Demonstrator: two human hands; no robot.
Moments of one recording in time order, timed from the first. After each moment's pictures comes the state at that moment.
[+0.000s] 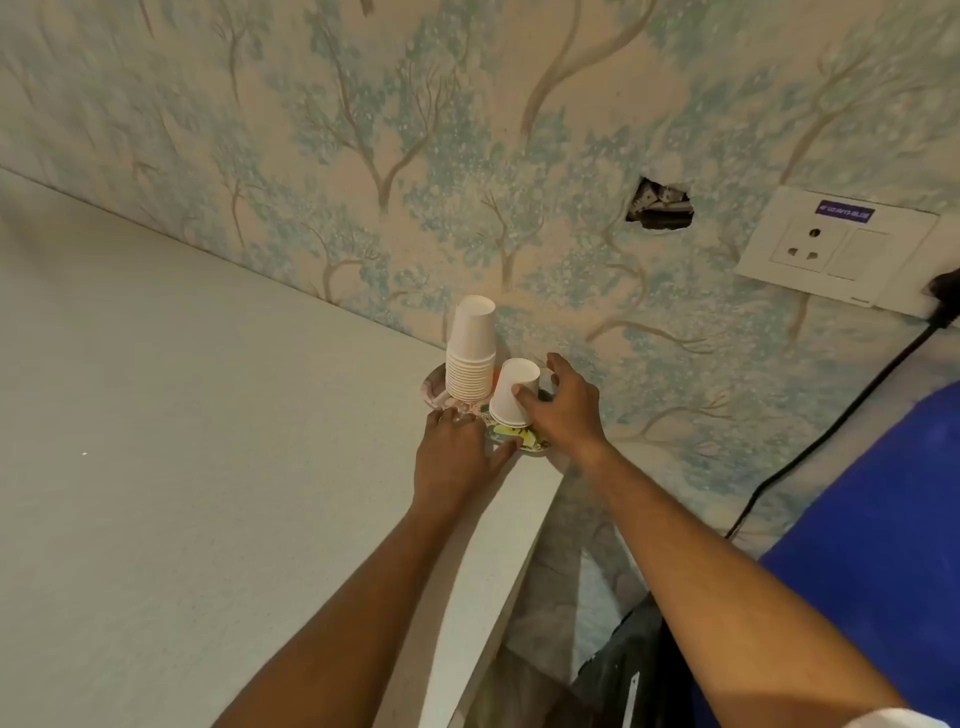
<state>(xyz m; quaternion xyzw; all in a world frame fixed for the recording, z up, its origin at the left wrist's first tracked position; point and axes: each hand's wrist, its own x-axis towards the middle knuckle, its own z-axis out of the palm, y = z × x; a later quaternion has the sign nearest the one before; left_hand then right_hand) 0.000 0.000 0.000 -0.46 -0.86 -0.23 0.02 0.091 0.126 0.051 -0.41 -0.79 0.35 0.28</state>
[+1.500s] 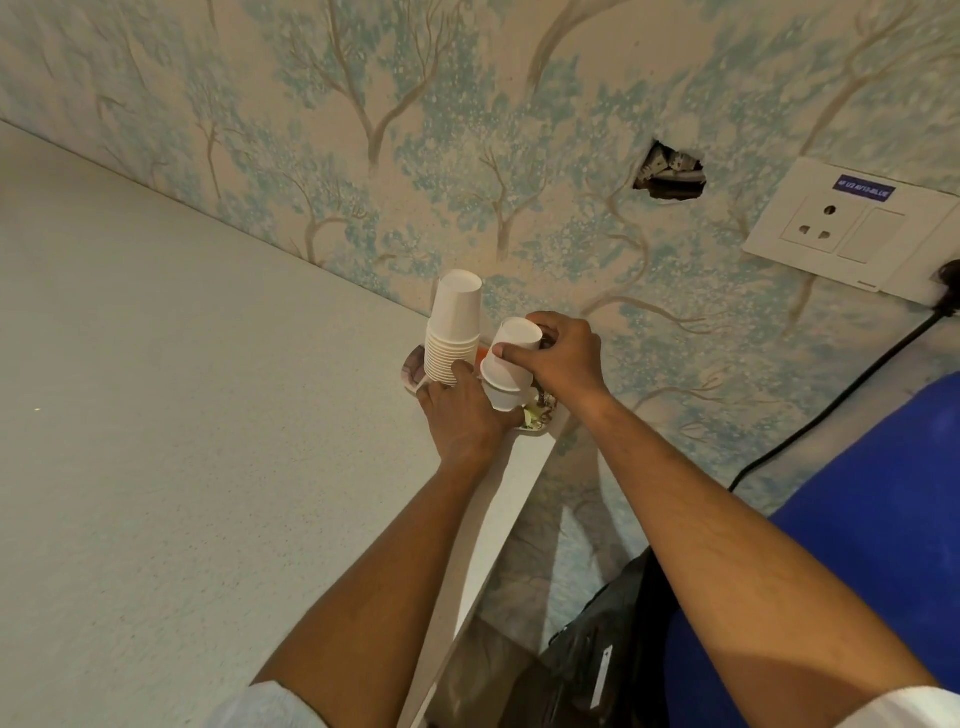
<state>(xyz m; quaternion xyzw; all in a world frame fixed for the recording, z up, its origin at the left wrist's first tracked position) 0.020 0.037 0.005 -0.31 -0.86 -0.41 -0.08 0.088 0.138 0.074 -0.35 -0.80 0.34 0.34</state>
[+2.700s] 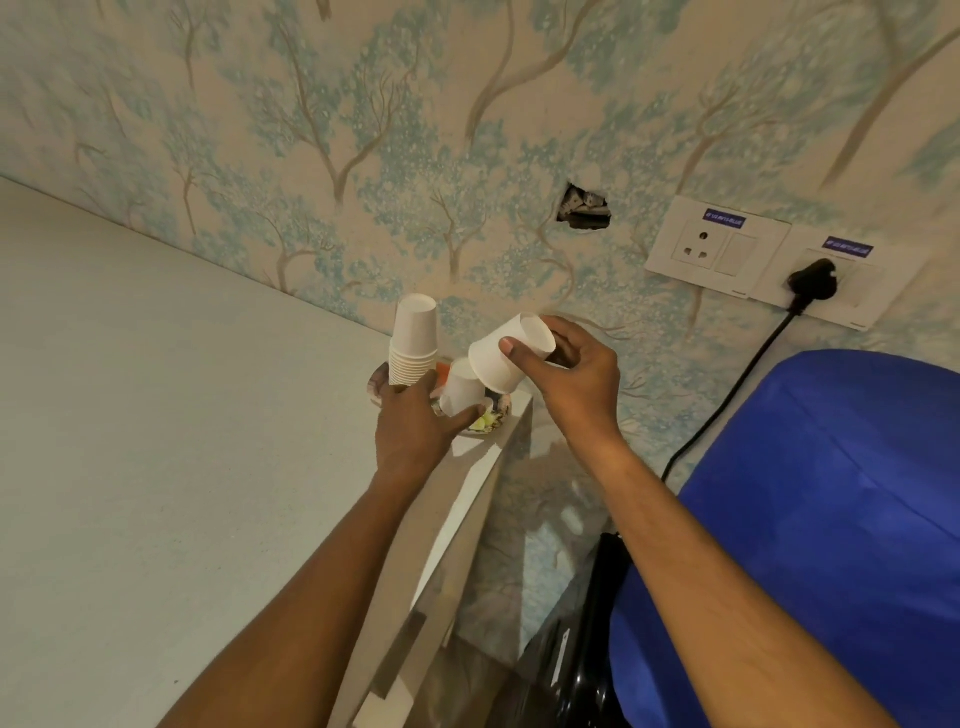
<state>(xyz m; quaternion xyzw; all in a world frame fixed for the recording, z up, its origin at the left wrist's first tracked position) 0.036 -0.012 0.028 -0.37 -0.79 -0.48 0.00 0.181 0.081 0.118 -0.26 -0.69 0.45 0.51</state>
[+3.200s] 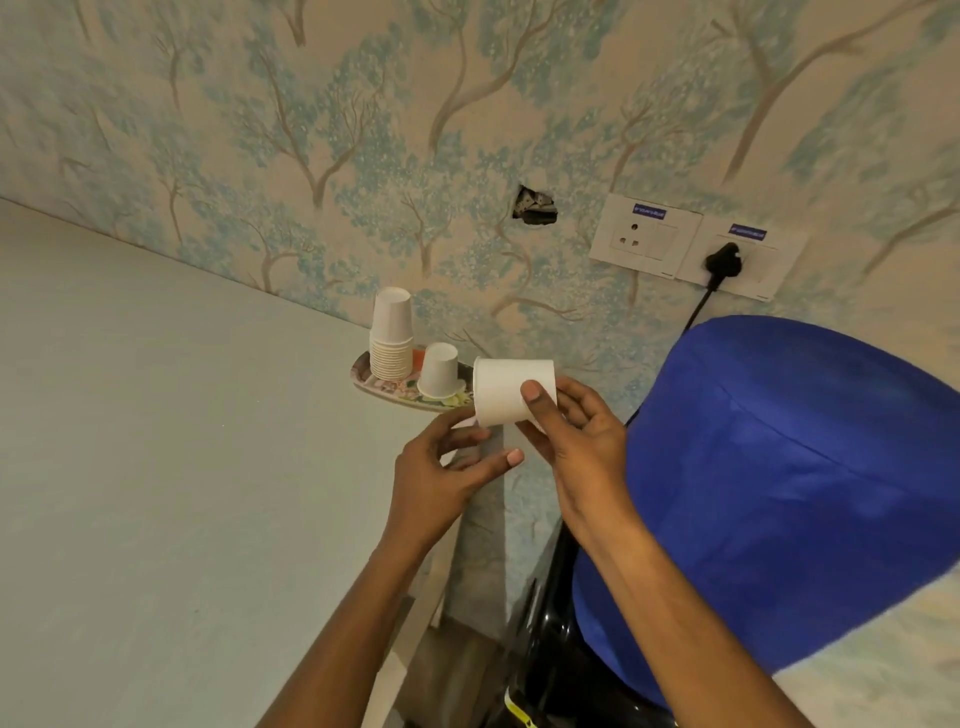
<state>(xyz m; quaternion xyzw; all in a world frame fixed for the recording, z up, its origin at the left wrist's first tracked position) 0.158 -0.107 0.058 -0.39 -0.59 -0.67 -0.23 0.281 -0.021 0.115 -0.29 -0.51 0.64 0.50</state>
